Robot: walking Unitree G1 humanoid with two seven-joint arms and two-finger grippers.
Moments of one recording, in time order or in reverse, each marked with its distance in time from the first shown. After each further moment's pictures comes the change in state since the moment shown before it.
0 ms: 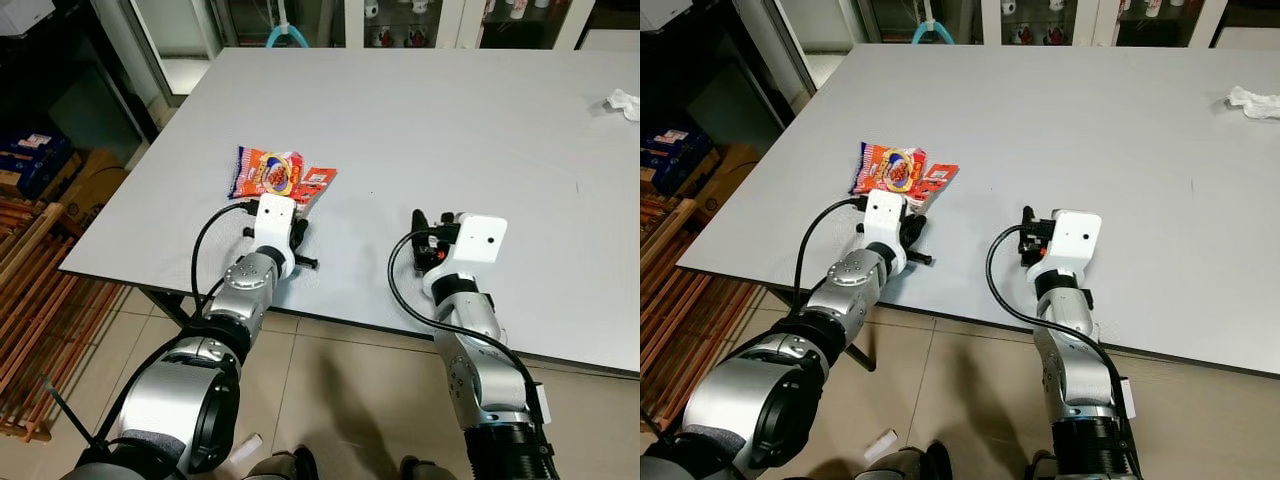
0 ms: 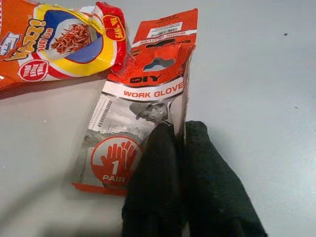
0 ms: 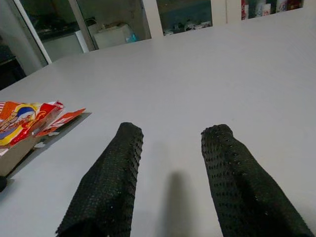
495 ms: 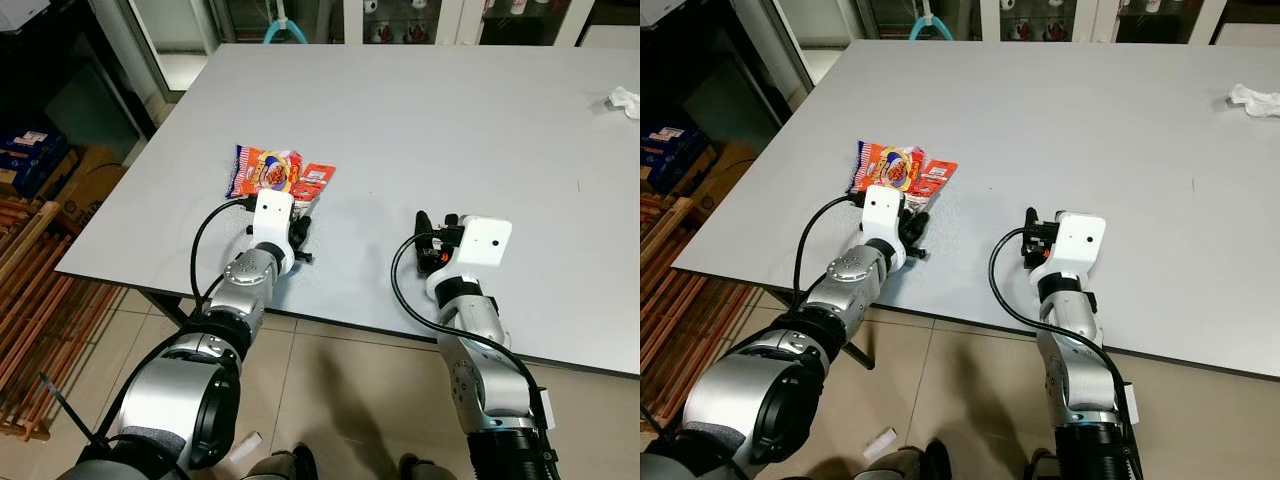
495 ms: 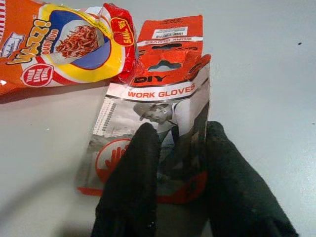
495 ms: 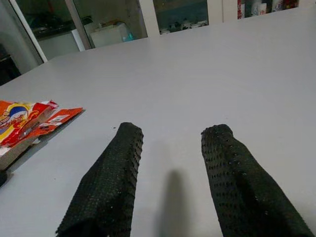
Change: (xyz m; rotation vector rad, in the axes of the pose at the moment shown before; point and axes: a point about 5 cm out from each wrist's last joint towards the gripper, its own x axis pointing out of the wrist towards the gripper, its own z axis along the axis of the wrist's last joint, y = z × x) left arm 0.001 0.002 0.005 -0.021 -0.011 0.022; right arm -0.004 -0.003 0.002 -0.003 -0.011 -0.007
